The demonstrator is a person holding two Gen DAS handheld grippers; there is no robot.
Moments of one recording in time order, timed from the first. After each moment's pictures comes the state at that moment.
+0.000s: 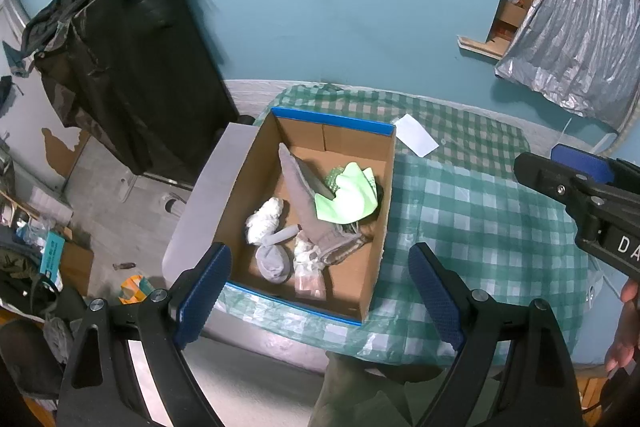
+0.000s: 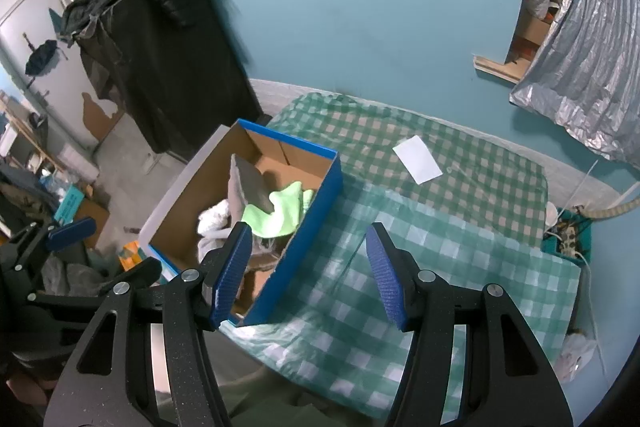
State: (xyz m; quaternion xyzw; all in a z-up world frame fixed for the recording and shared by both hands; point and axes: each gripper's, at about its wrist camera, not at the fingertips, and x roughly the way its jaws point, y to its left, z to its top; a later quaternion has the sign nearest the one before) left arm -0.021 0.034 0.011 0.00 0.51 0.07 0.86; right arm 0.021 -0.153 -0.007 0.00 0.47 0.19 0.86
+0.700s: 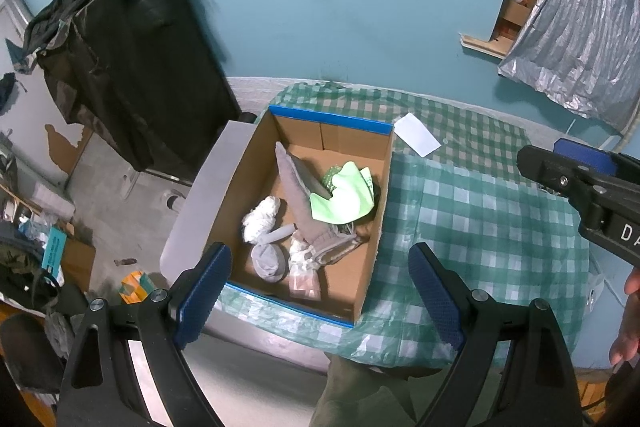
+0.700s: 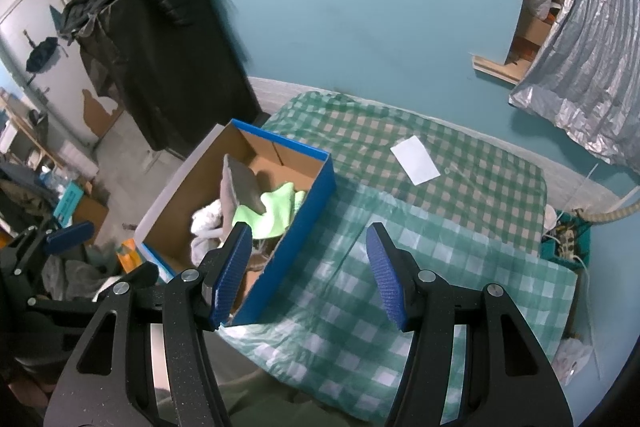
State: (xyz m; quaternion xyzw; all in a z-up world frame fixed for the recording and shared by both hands) left arm -0.018 0.025 0.007 0.00 0.52 0.07 0.85; right arm 0.032 -0.171 -0.008 -0.01 0.47 0.20 0.86
